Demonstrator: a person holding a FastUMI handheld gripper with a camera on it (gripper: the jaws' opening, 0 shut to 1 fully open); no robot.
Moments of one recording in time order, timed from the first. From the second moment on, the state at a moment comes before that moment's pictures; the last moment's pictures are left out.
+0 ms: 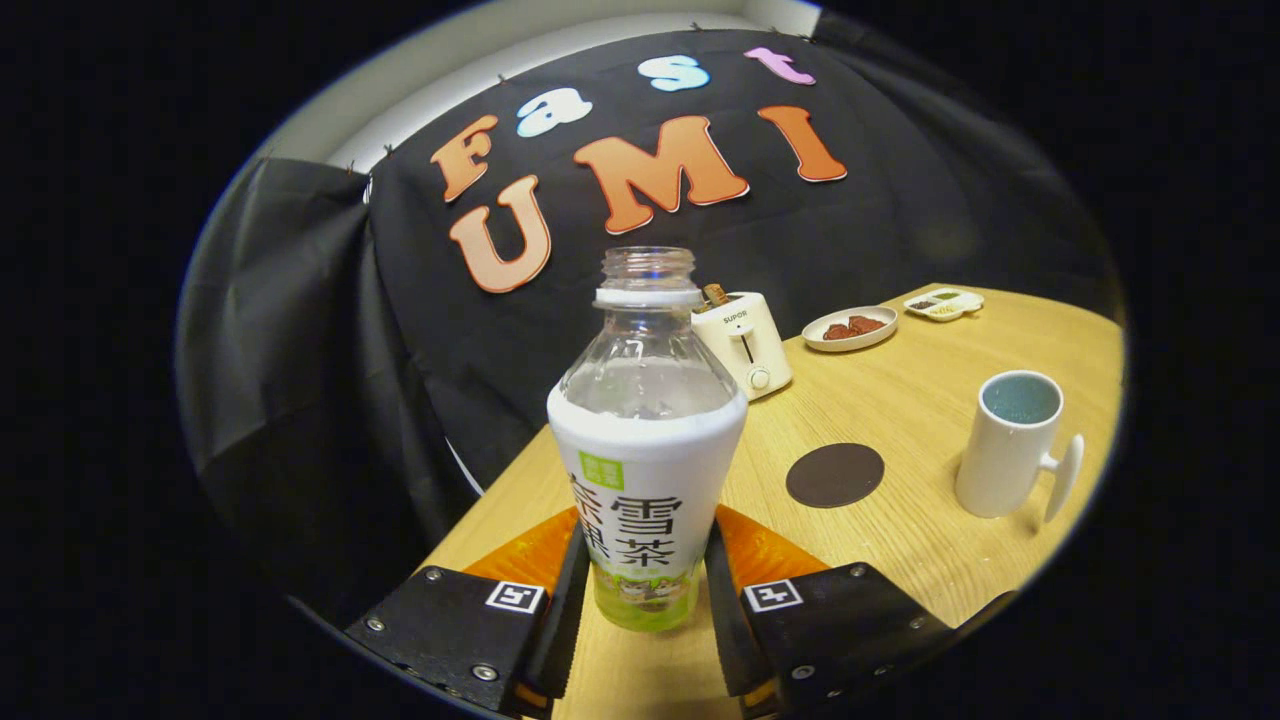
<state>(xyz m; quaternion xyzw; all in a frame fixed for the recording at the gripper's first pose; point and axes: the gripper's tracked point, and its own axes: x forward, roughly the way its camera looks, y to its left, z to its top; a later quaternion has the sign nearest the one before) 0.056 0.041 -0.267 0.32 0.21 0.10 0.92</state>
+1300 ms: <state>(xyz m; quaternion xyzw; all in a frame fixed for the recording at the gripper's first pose) 0.087 -0.018 -0.286 0.72 0.18 -0.03 0.67</state>
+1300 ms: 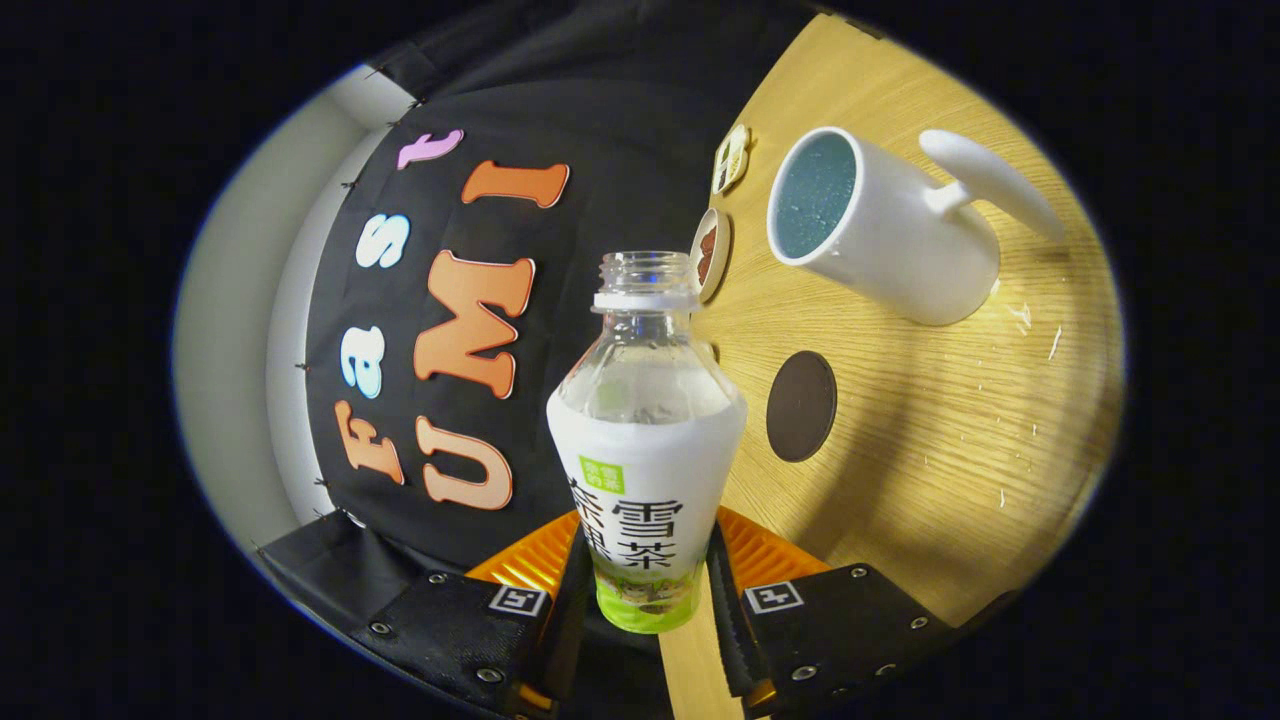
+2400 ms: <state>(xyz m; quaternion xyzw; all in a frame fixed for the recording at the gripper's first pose) 0.110 -0.047 -0.262 0.82 0.11 -0.04 0.57</state>
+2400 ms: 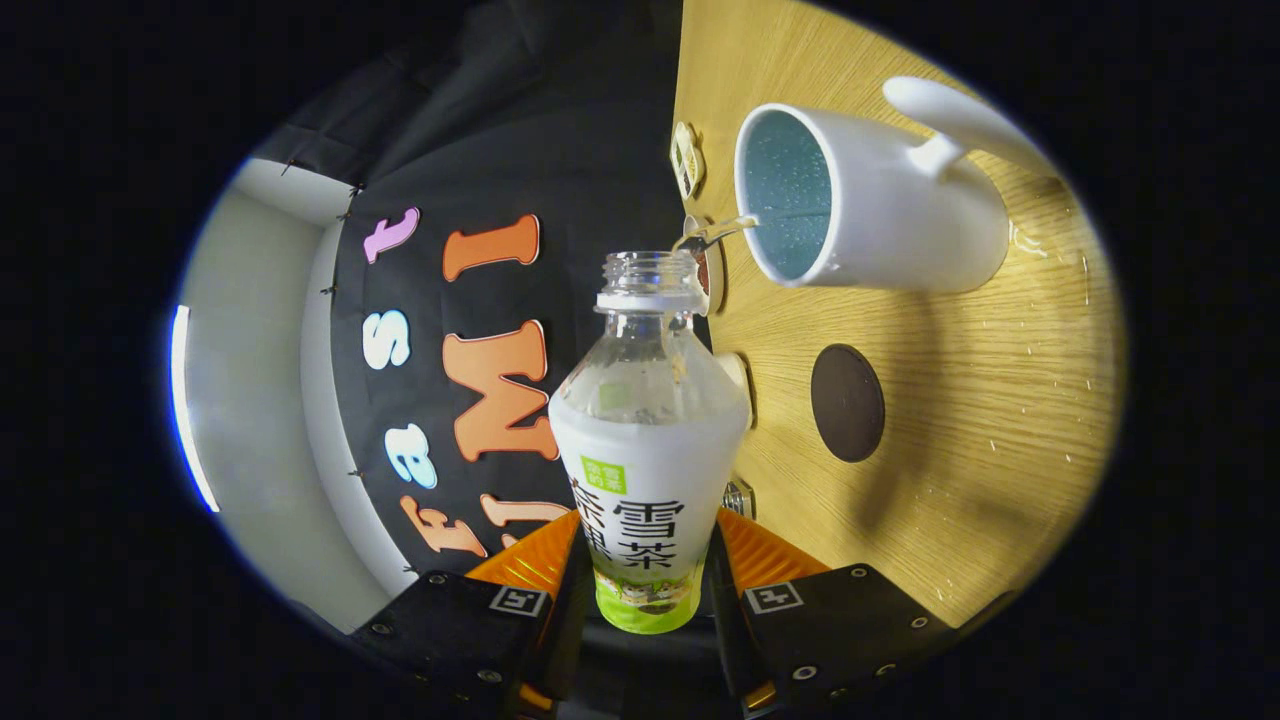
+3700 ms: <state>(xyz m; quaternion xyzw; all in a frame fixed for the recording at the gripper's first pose) 0.126 -0.079 -0.255 0.84 0.08 -0.04 0.53</state>
